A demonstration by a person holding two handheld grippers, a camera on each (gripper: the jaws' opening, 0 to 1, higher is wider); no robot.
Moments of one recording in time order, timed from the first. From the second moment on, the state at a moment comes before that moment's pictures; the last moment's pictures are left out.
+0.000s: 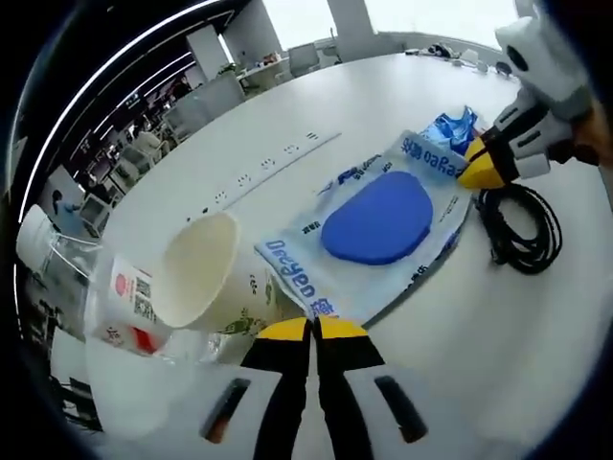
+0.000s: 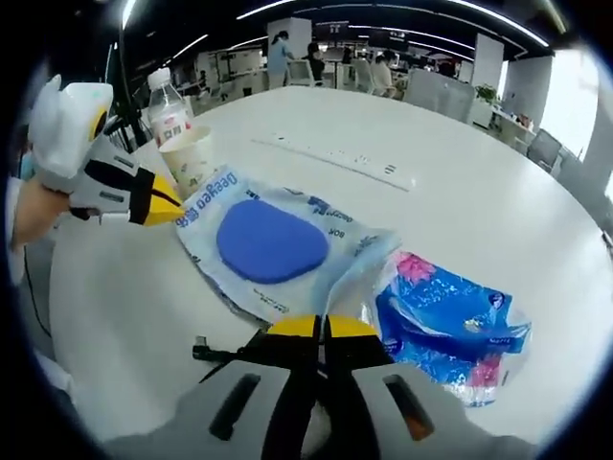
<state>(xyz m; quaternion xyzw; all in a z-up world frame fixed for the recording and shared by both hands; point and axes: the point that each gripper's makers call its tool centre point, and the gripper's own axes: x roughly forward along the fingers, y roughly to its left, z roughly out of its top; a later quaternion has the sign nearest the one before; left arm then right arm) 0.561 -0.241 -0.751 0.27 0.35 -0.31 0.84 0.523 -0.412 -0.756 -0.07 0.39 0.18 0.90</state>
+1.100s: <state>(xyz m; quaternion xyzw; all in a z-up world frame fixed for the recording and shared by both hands) 0.560 -0.240 -0.762 0.25 0.34 -0.28 0.86 0.518 -0.415 -0.724 -0.07 0.34 0.18 0.92</state>
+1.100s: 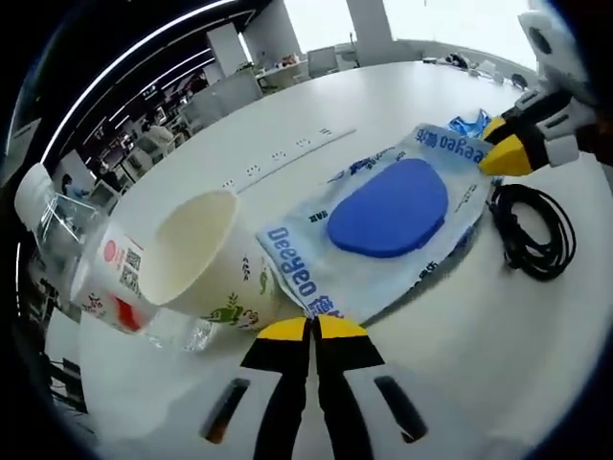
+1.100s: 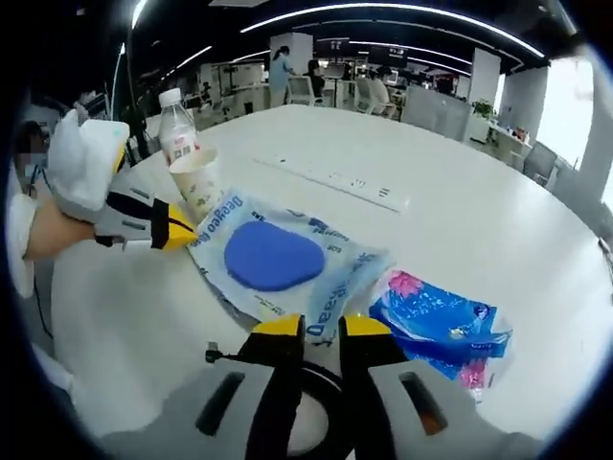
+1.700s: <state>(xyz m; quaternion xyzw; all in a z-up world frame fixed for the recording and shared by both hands) 0.560 -0.239 -0.761 0.26 0.33 -0.29 0.86 0.468 -0.433 -0.700 0.01 0.31 0.17 0.94</state>
